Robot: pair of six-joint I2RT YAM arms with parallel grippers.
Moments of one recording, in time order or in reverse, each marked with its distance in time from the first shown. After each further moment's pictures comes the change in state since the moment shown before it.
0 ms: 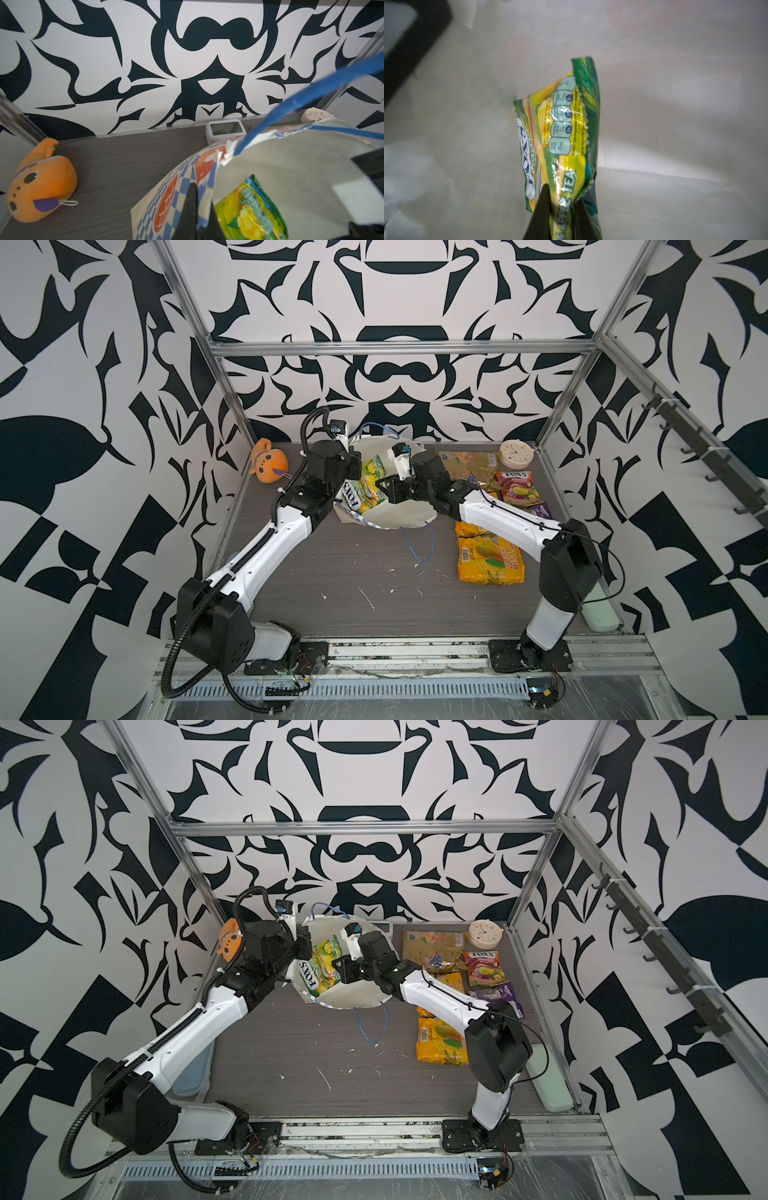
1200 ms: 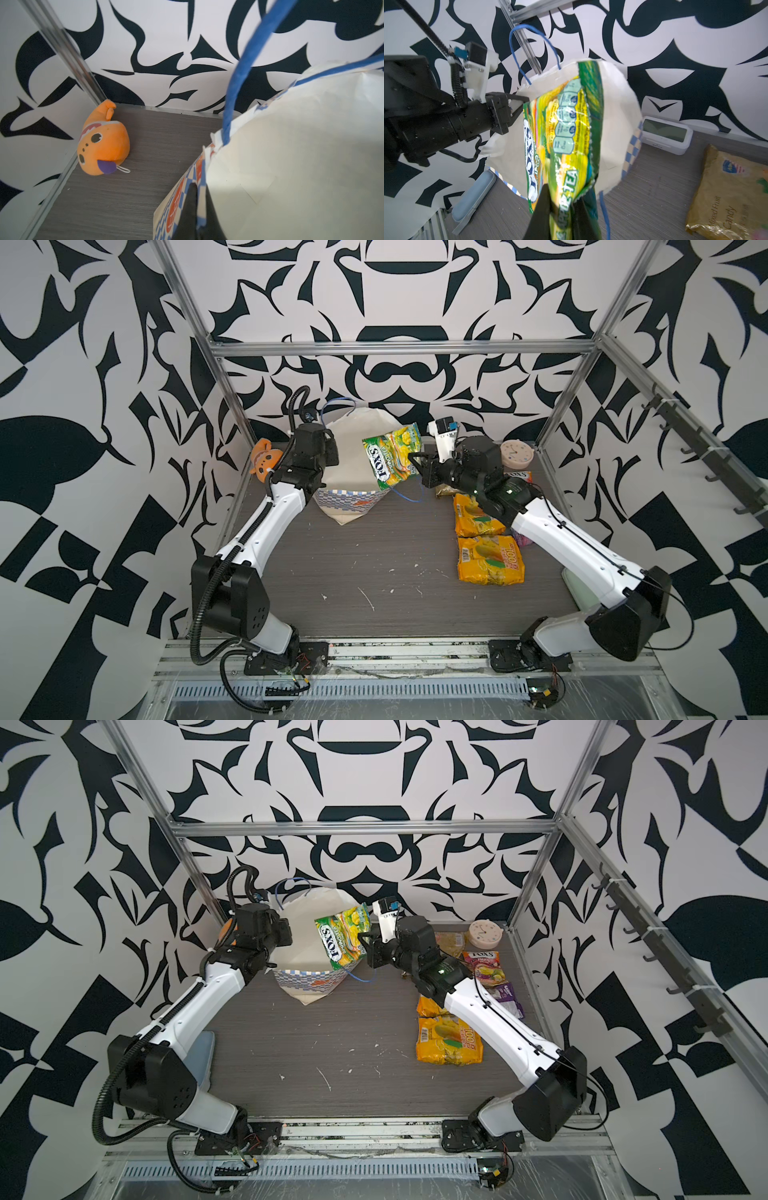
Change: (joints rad) left arm 0.202 0.149 0.174 -0.195 -0.072 -0.106; right arm -0.079 -0.325 0.000 -0.110 0.109 -0.069
